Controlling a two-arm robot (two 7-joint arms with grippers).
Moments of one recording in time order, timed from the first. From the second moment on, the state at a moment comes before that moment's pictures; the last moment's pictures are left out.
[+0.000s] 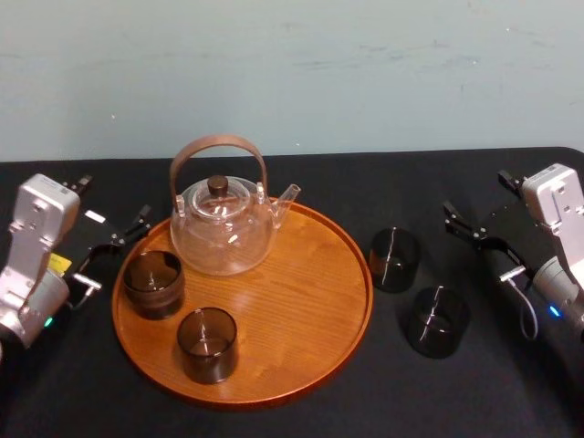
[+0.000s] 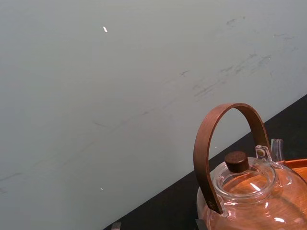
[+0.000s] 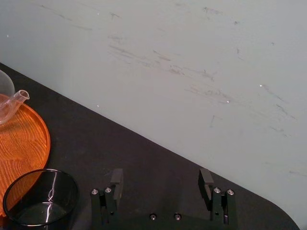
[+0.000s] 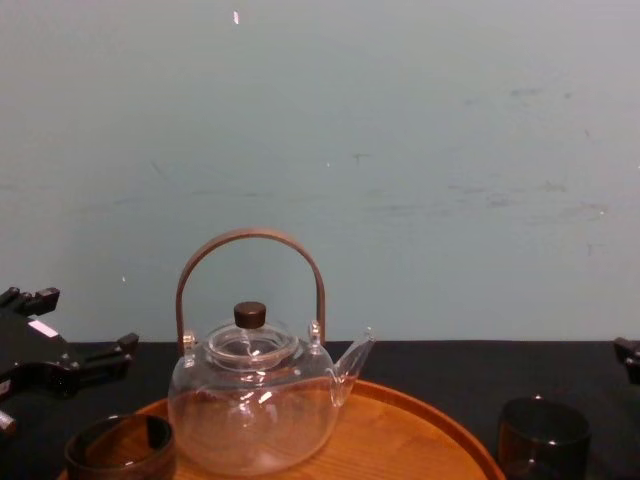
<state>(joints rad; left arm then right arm) -0.20 0.60 0.45 -1.41 -0.25 -0.12 0.03 0.20 0.60 -0.45 -1.41 0.25 -0.12 -0.03</state>
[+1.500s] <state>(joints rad) -0.20 0.60 0.45 -1.41 -0.25 -0.12 0.03 0.20 0.60 -0.45 -1.41 0.25 -0.12 -0.03</state>
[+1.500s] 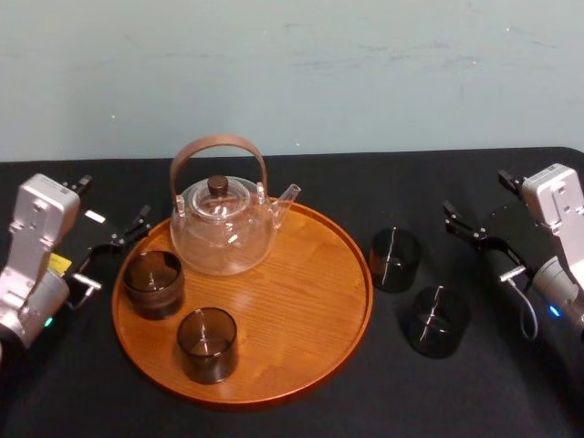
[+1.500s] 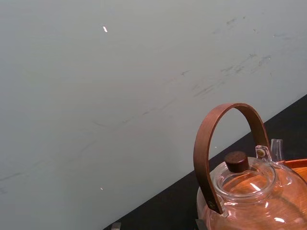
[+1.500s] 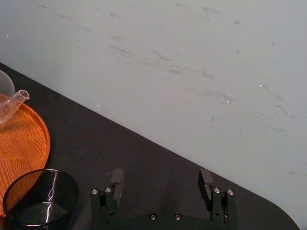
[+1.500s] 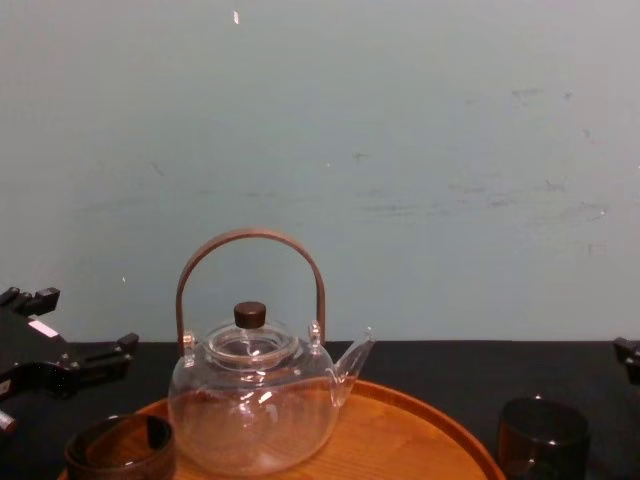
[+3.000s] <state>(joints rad) -0.20 0.60 0.45 -1.41 -0.25 -0.12 0.03 -0.01 0.63 -0.38 -1.62 0.36 -0.10 0.19</state>
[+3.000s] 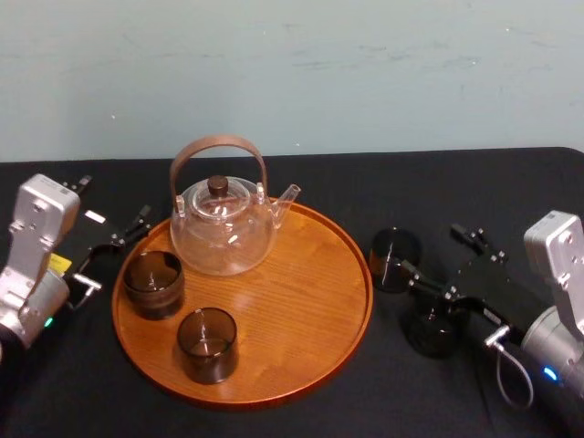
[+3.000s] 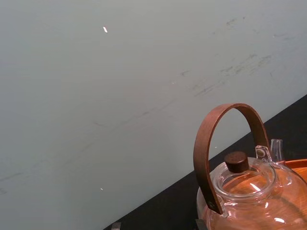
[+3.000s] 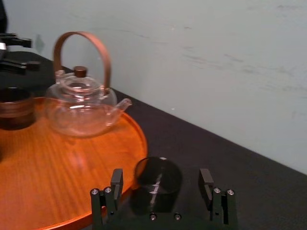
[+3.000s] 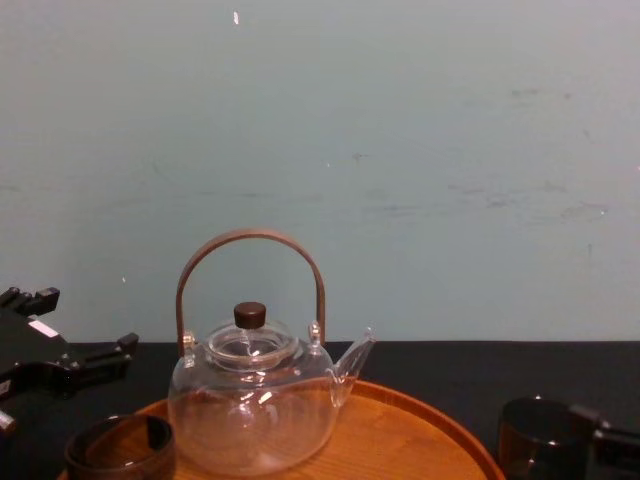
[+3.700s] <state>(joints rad) -0.20 0.60 0.45 -1.41 -0.25 -0.12 0.03 -0.12 0.61 -0.34 -1.67 0.37 -0.08 0.24</state>
